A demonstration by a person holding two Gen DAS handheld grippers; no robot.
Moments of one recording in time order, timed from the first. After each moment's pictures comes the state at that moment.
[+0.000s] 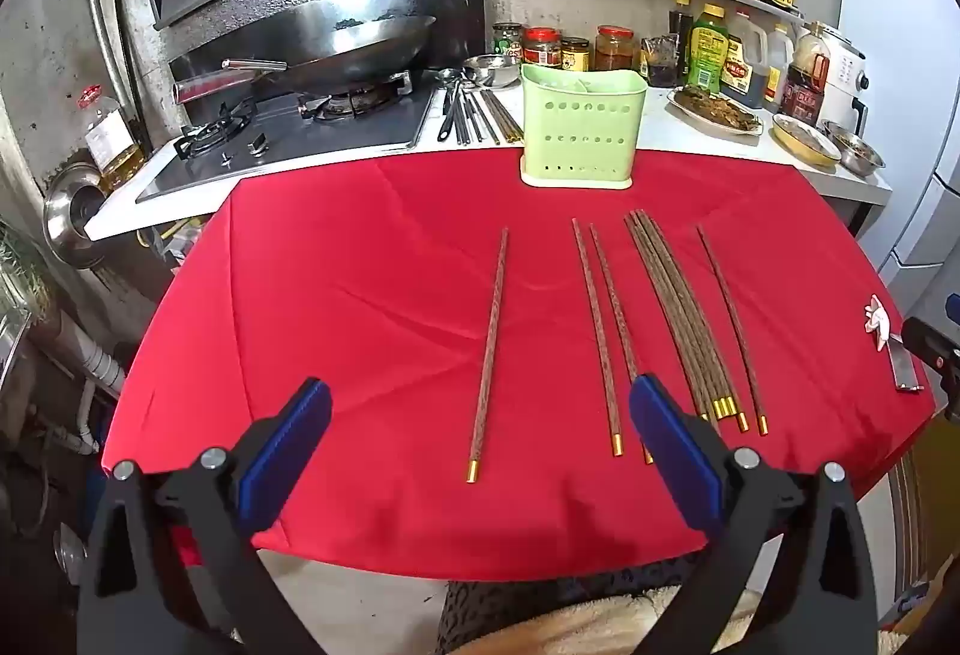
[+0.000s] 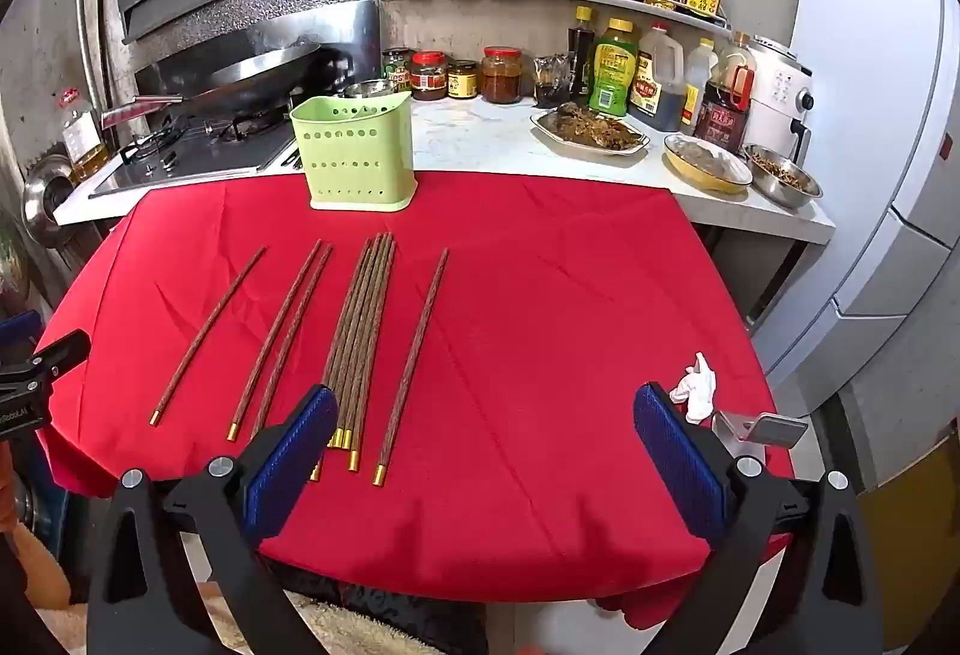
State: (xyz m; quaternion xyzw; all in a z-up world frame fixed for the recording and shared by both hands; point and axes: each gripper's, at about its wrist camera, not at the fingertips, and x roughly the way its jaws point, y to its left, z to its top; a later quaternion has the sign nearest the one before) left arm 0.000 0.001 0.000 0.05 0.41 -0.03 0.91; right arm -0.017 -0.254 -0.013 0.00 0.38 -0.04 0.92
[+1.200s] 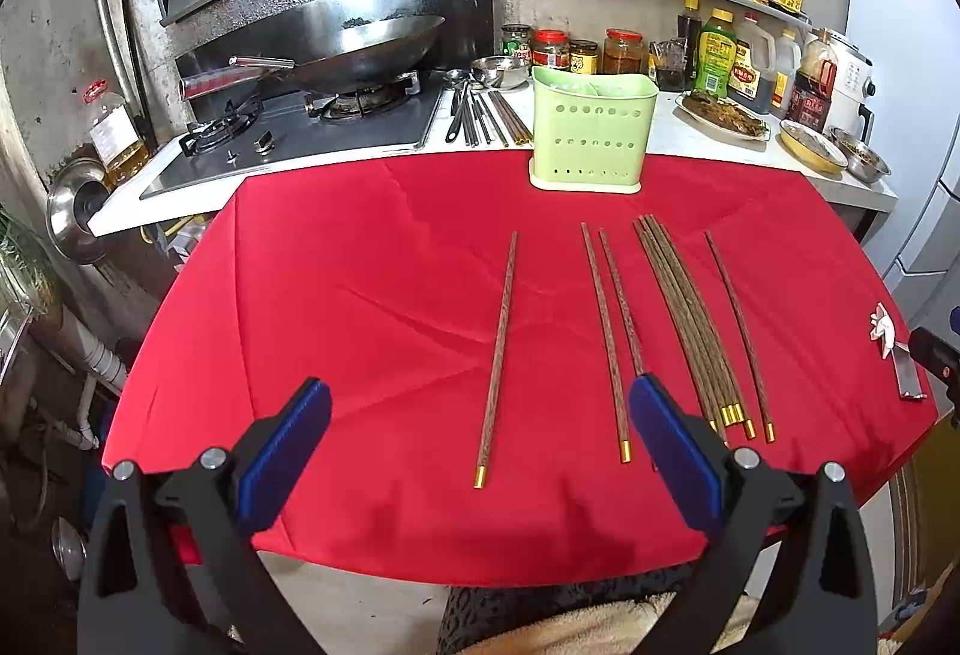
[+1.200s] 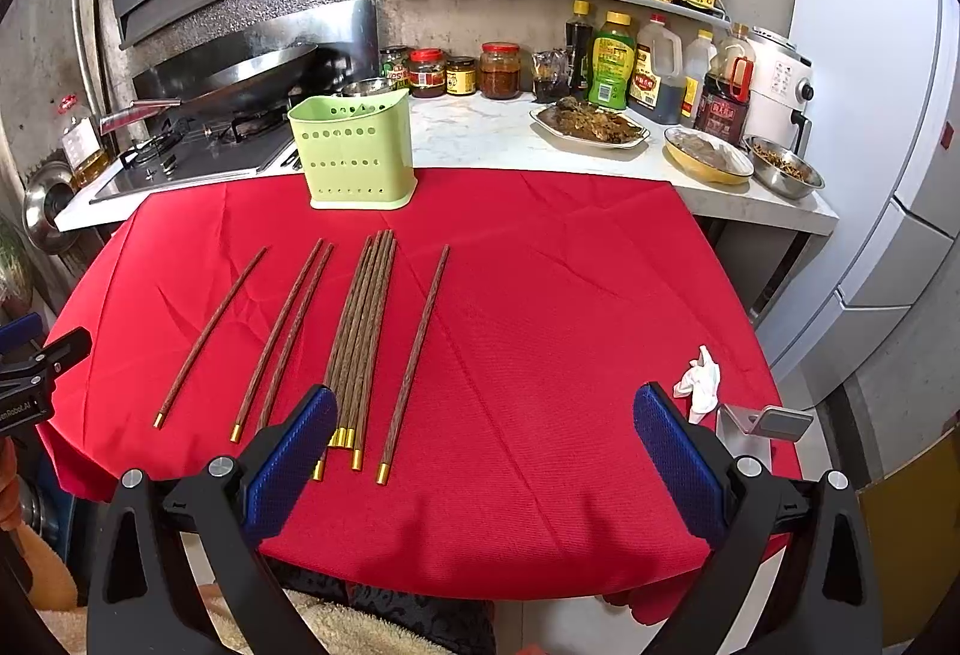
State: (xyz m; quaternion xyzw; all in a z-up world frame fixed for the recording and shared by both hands) left arm 0.004 0.013 0.000 0.05 0.41 -0.02 0.91; right arm -0.017 -0.256 -0.014 0.01 0.38 -0.04 0.92
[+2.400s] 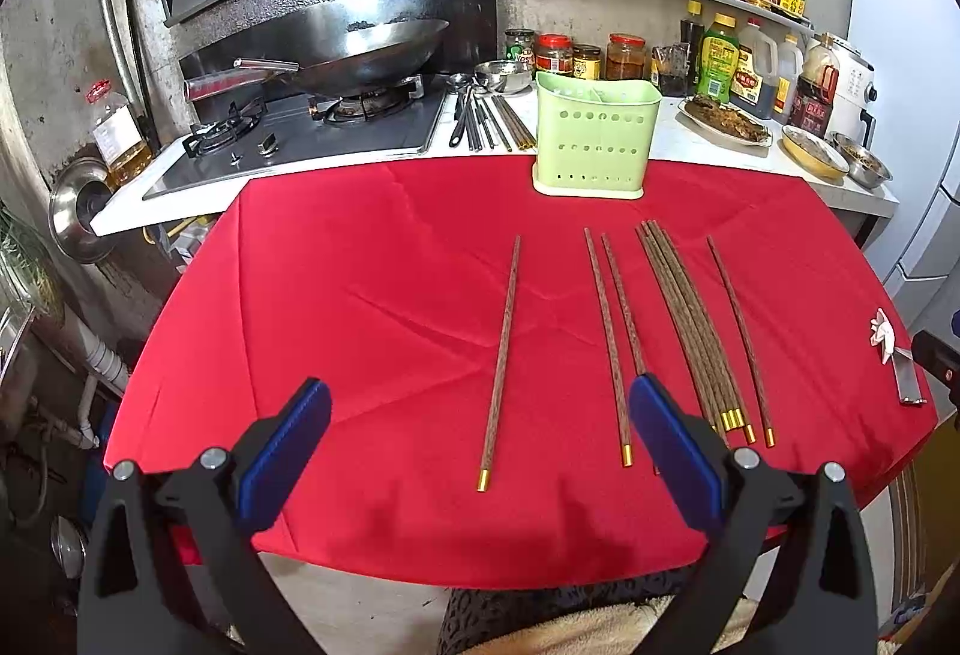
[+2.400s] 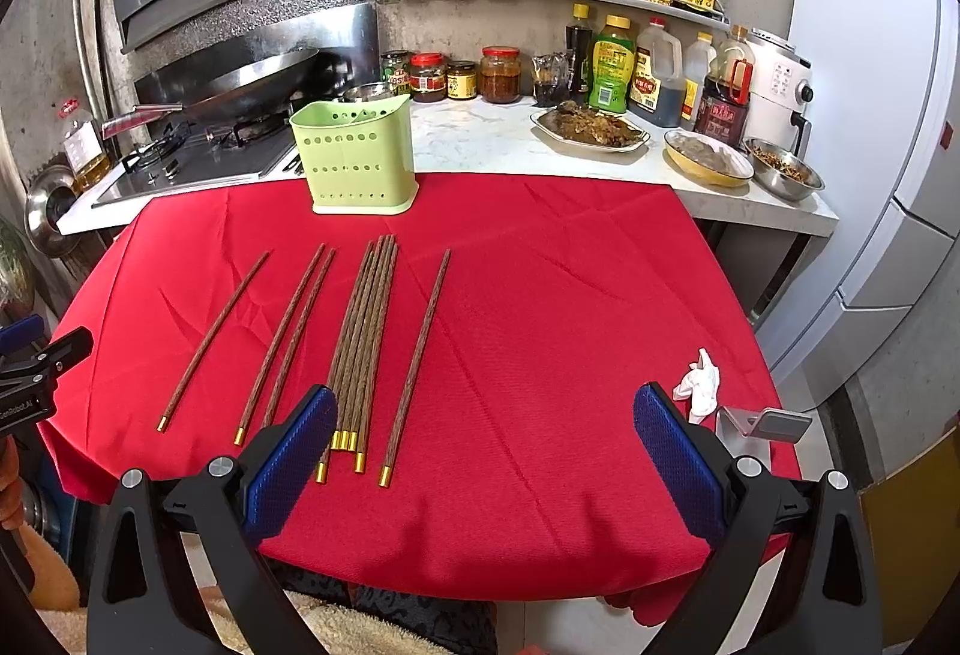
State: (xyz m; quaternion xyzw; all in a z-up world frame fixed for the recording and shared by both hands) left arm 0.006 0.016 0.003 0.05 0.40 -0.02 0.91; right arm -0.016 -0.256 -0.010 0.01 0.38 -0.04 0.92
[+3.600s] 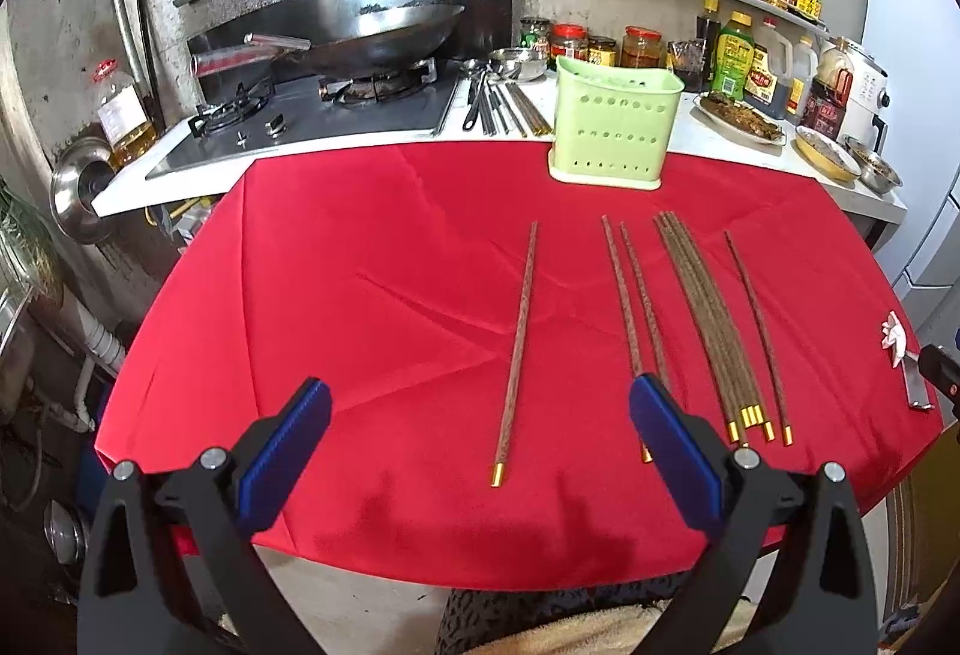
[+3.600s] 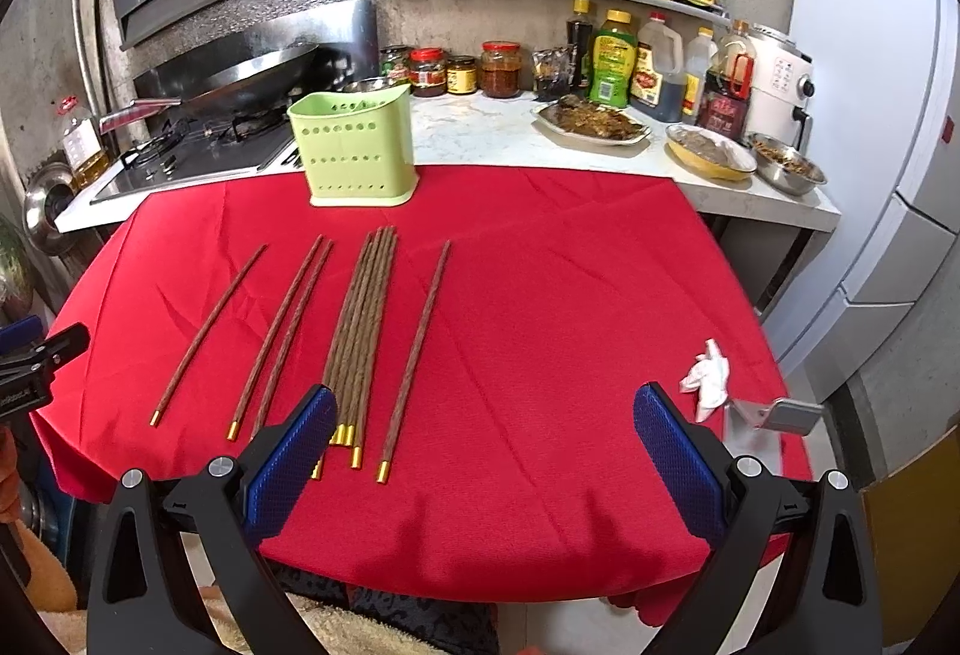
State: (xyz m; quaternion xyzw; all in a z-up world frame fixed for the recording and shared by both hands) left arm 0.010 0.030 -0.015 0.03 0.41 -0.01 0.91; right arm -0.017 -0.254 -0.028 0.01 0.38 -0.04 0.92
